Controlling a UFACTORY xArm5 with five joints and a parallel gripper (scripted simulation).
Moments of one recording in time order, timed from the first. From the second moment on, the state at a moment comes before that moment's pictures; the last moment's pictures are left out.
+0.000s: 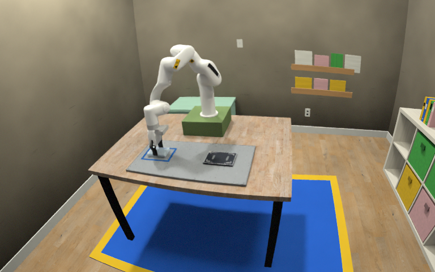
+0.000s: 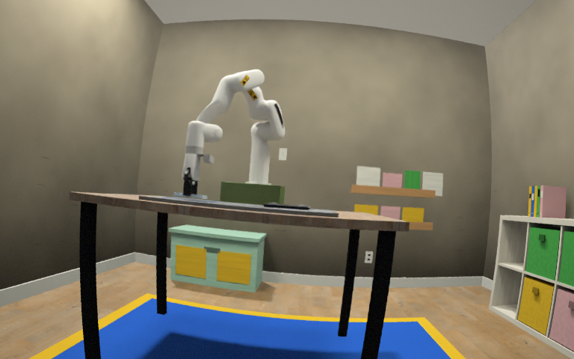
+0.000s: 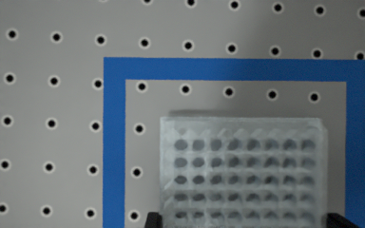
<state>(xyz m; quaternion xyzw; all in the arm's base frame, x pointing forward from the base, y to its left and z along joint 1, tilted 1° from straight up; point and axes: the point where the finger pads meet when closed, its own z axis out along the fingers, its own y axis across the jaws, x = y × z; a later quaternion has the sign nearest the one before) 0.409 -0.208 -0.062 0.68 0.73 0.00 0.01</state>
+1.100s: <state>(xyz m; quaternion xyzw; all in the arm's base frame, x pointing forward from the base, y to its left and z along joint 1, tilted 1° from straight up) 0.409 -0.208 -0.066 0.68 0.73 0.00 0.01</state>
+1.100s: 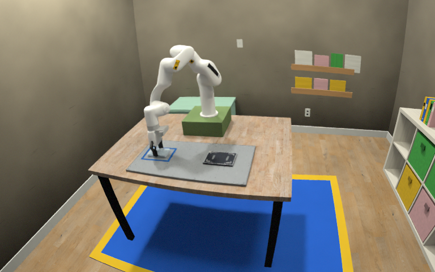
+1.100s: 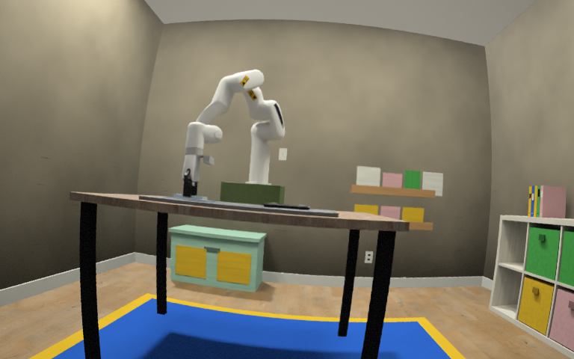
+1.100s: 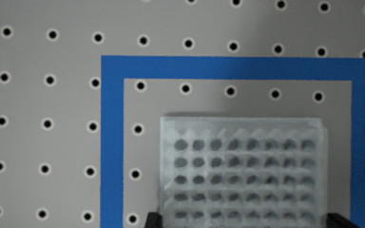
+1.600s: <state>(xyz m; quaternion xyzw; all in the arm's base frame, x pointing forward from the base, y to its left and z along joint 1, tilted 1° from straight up) 0.409 -0.208 -0.069 0.68 0.73 0.00 0.01</state>
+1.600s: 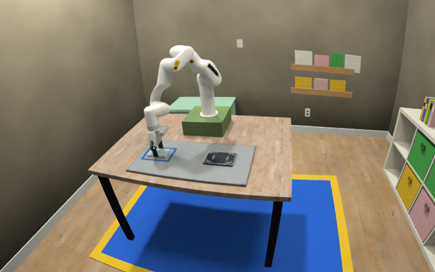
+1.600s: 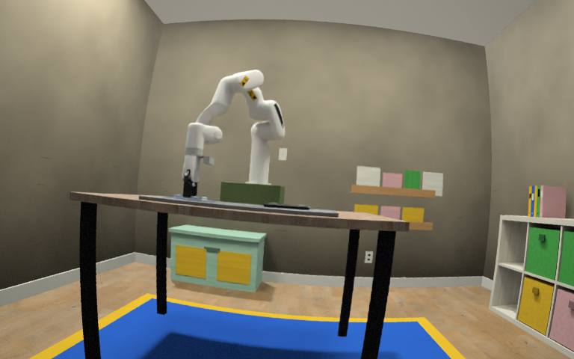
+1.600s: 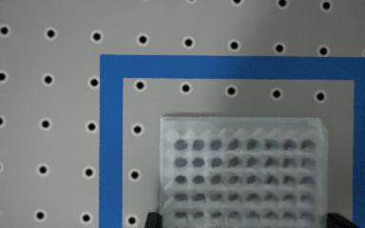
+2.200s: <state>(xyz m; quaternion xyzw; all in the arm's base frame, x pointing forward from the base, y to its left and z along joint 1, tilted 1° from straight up) 0.409 -0.208 -0.070 0.68 0.73 0.00 0.01</state>
